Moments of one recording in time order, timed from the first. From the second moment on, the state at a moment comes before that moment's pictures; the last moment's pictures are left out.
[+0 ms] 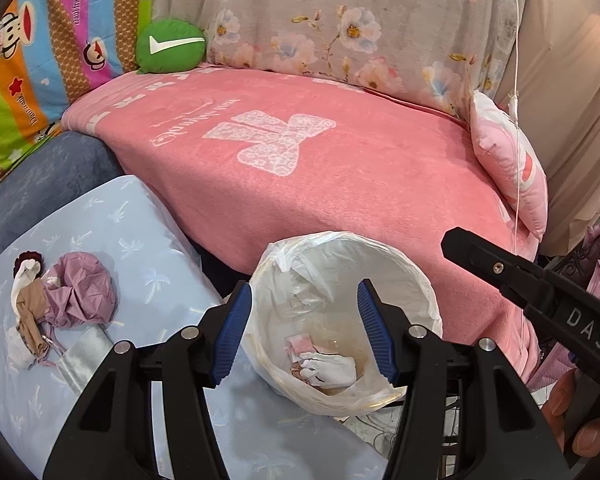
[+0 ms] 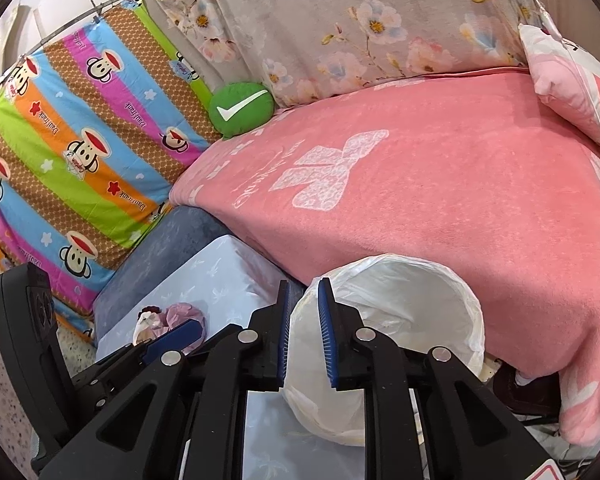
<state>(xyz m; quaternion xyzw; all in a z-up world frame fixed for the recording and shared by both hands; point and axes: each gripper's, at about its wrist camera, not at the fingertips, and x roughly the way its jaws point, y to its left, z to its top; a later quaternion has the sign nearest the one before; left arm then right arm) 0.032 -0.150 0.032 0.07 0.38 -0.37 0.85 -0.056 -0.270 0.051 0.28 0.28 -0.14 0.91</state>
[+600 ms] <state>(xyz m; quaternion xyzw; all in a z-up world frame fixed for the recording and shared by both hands) 0.058 -0.096 0.018 0.04 0.40 -0.32 0.86 -0.021 -0.223 0.047 0.25 0.31 -0.10 0.91</state>
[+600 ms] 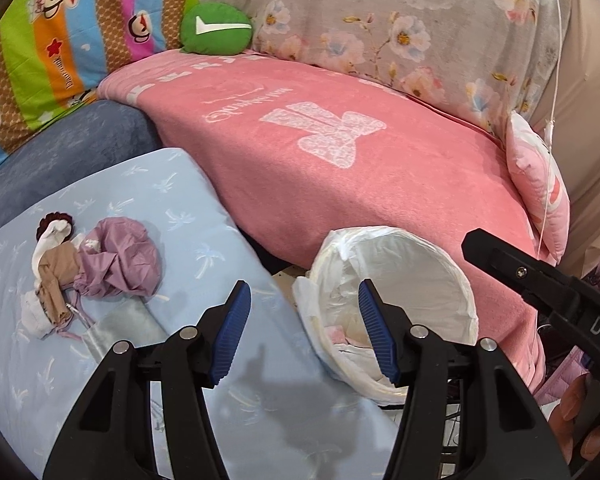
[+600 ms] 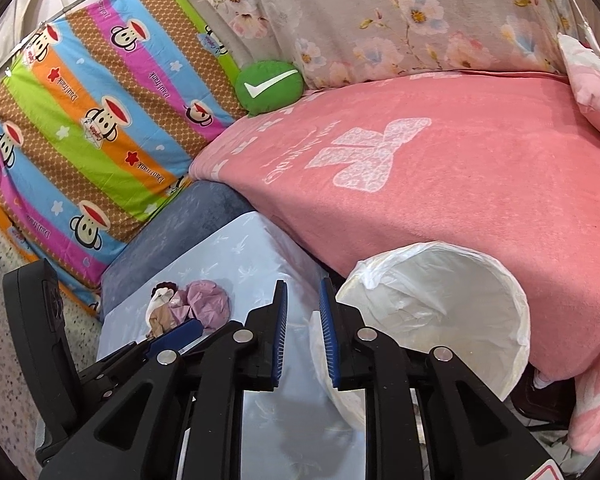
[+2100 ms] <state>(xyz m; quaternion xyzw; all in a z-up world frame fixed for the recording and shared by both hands) 0.138 0.058 -0.102 -0.07 0.54 -0.18 0.82 0.095 -0.070 -0.041 0.18 0.44 0.01 0.88</state>
